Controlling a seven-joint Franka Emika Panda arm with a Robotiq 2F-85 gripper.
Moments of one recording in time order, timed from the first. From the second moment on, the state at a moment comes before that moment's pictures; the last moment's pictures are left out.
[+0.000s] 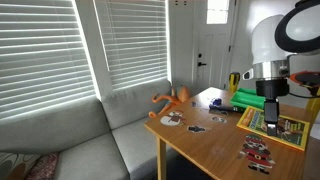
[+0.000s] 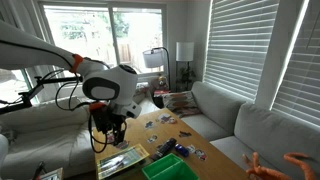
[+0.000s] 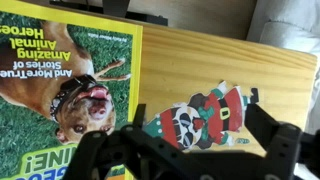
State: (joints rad) arm 0.08 -0.29 -0.08 -2.46 0.21 1.91 -0.18
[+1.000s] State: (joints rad) arm 0.00 -0.44 -0.08 -2.44 0.08 1.79 -0.20
